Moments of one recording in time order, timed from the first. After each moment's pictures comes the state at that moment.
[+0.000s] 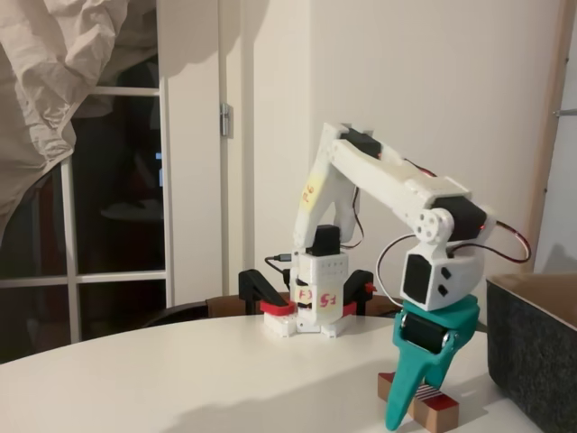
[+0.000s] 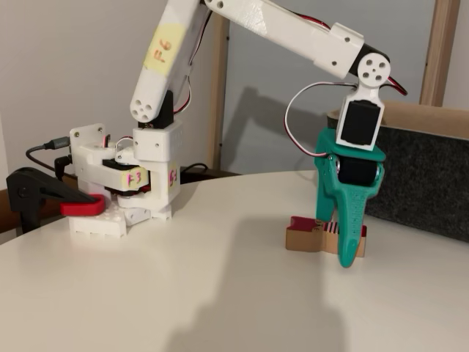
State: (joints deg) arm -20.3 69.2 92.5 76.7 16.5
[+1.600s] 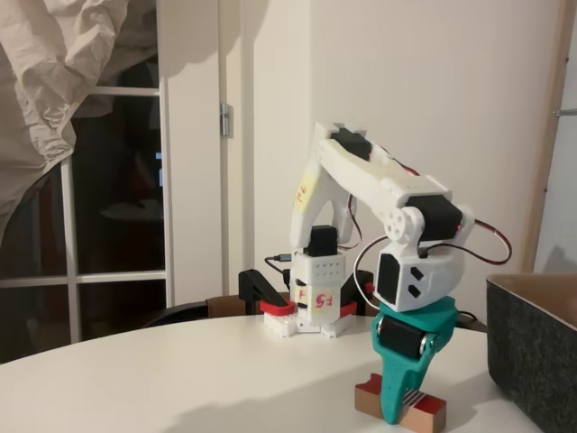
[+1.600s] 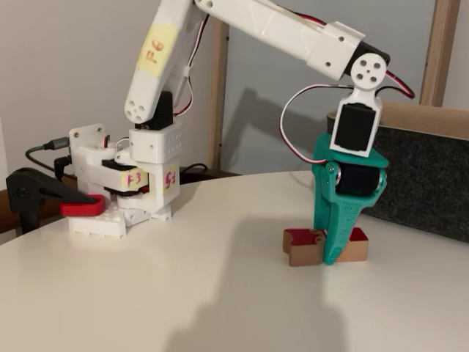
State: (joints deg) arm -13.9 70.1 91.9 76.7 26.5
